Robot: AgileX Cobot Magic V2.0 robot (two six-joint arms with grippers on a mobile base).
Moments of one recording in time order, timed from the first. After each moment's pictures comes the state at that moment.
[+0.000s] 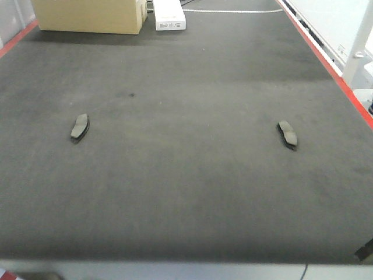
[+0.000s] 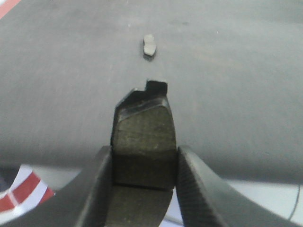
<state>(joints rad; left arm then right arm) -0.16 0.15 -0.53 0.17 0.92 -0.27 0.05 0.58 -0.66 0.10 0.96 -0.07</state>
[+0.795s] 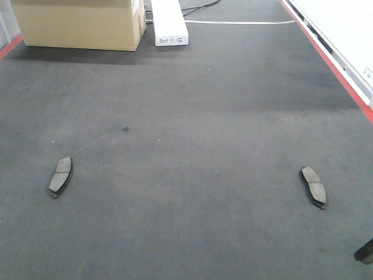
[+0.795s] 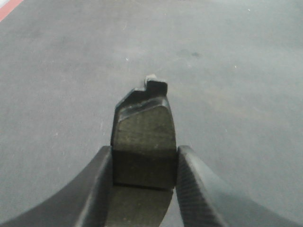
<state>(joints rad) -0.16 0.15 -0.53 0.17 0.92 -0.27 0.05 0.58 -0.66 0.10 0.96 -0.07</state>
